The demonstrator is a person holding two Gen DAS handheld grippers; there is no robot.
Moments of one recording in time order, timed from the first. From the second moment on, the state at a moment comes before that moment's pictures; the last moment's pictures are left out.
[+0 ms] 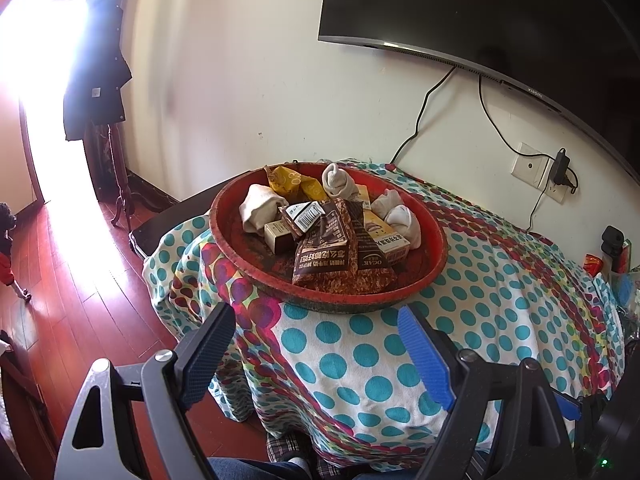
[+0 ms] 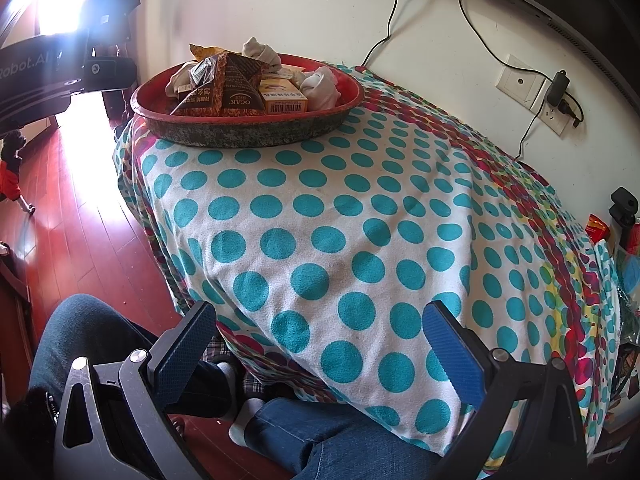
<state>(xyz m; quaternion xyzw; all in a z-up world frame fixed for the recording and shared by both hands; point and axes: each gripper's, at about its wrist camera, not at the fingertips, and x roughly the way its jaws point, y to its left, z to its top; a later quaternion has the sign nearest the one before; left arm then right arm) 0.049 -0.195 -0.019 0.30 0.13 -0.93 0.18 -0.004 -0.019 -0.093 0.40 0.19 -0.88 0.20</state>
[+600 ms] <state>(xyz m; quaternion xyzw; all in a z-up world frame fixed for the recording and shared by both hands) 0.046 -0.192 -0.018 0.30 0.10 -0.93 0.20 -0.005 -0.020 -0.094 0.40 0.19 -0.88 0.20</state>
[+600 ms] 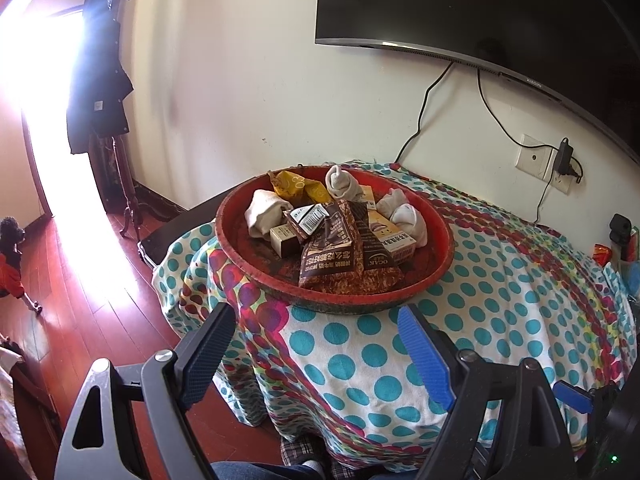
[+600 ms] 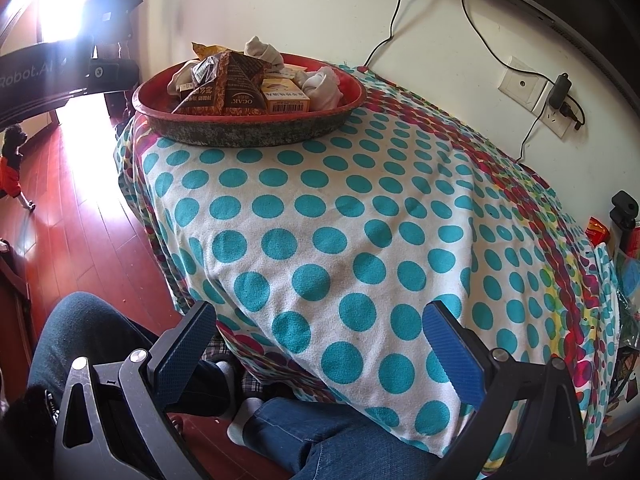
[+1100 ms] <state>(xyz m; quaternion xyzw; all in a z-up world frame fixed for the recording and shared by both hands) 0.045 -0.190 -0.018 0.30 0.10 -0.93 0.19 -0.005 -0.019 -0.096 0.40 0.19 -0.88 0.20</state>
